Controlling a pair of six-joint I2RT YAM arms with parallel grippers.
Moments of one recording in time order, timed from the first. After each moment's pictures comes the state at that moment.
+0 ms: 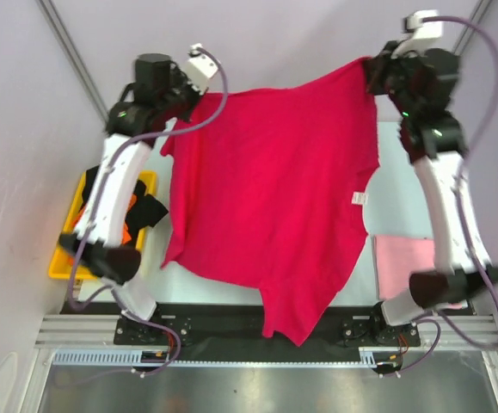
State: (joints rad) left arm -0.33 1.67 2.17 -0.85 0.05 0.52; right arm 0.17 1.46 1.97 -0.39 -0.09 0.09
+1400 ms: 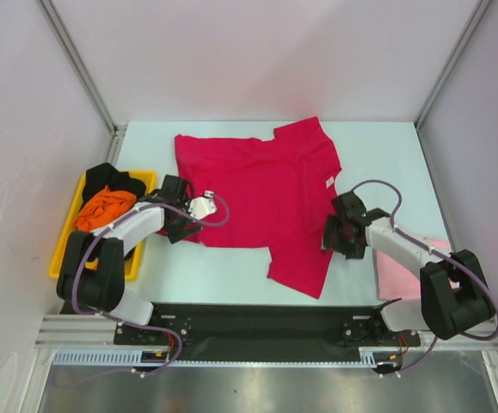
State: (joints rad) left arm -0.24 1.49 0.85 -0.52 -0.10 0.91; right arm 0.38 1.35 0.77 -0.63 0.09 0.61
